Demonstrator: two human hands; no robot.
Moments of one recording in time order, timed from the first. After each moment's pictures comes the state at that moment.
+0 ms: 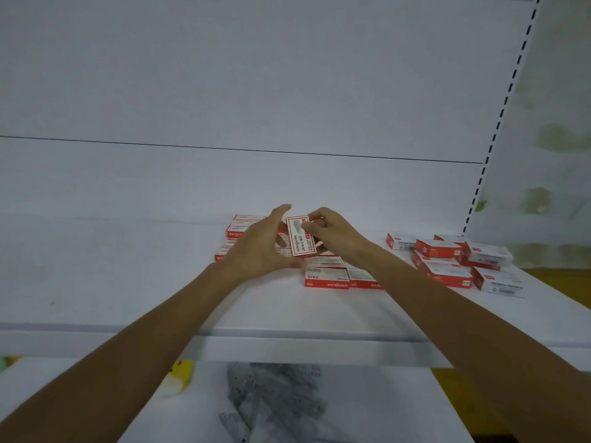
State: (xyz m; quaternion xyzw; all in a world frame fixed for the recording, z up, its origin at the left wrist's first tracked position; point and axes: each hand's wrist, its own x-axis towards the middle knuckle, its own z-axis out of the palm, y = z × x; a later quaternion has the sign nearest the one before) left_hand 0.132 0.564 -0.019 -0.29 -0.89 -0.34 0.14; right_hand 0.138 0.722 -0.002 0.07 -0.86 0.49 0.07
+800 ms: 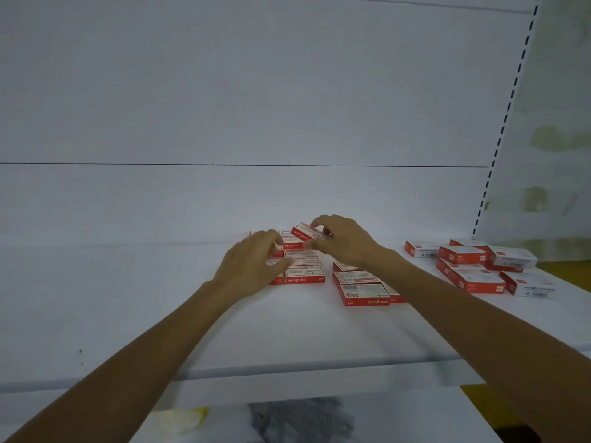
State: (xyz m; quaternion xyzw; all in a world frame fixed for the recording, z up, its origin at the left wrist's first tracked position) left_hand 0.094 0.502 -0.021 -0.26 -0.91 -0.24 0.19; right_hand 0.115 0.683 0.011 0.05 -0.97 0.18 0.16
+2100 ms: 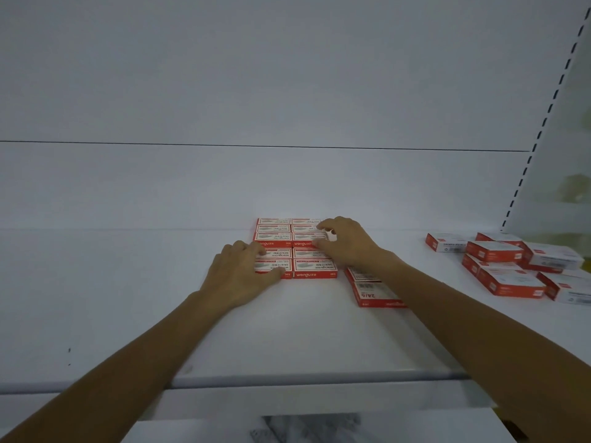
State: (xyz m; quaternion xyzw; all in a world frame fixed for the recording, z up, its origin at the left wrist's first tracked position) left_hand 0.077 0.484 -0.052 -0.15 -0.96 -0.20 0.13; right_hand 0.065 0.692 -0.025 0.04 -0.97 0.21 0.13
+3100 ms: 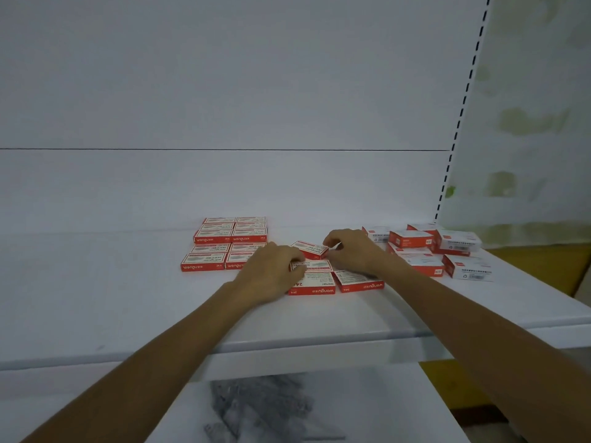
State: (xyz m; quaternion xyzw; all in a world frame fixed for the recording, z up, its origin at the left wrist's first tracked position) left_hand 0.135 0.619 -0.041 -0.34 -0.91 -0.21 0.11; right_hand 0.137 0.802 -0.030 0.01 -0.97 0.20 0.09
